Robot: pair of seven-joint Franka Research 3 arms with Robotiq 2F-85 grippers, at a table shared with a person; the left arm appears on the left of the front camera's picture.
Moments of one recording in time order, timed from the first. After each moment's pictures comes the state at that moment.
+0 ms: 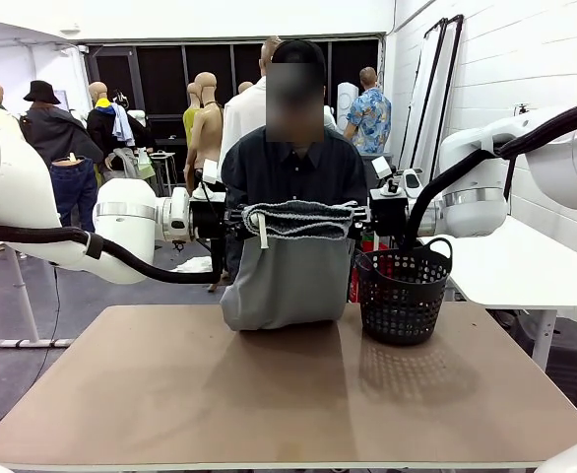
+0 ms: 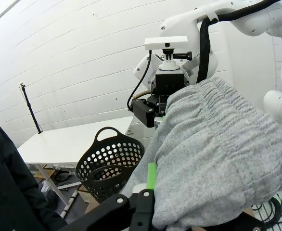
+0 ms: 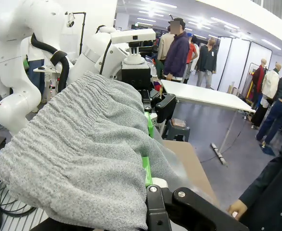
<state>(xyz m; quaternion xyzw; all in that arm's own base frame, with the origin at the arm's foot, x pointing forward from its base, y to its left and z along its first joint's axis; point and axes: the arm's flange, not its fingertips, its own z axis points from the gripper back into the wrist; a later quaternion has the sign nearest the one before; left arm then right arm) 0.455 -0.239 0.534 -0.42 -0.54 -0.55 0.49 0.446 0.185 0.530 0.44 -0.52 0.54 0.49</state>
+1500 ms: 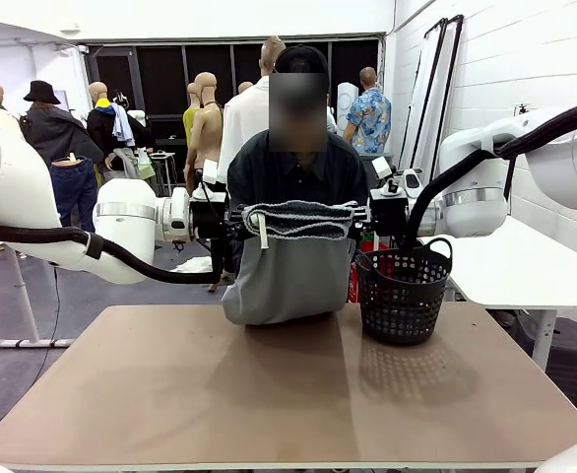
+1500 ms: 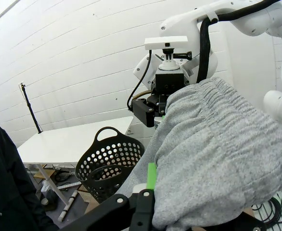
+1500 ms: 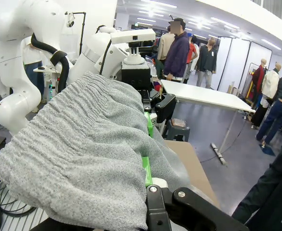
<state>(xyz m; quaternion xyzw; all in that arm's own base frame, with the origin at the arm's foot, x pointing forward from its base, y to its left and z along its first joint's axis) 0.455 -0.239 0.533 -0.42 -0.54 -0.54 0.49 0.446 0.184 0.530 0.44 -0.52 0.54 0.49</state>
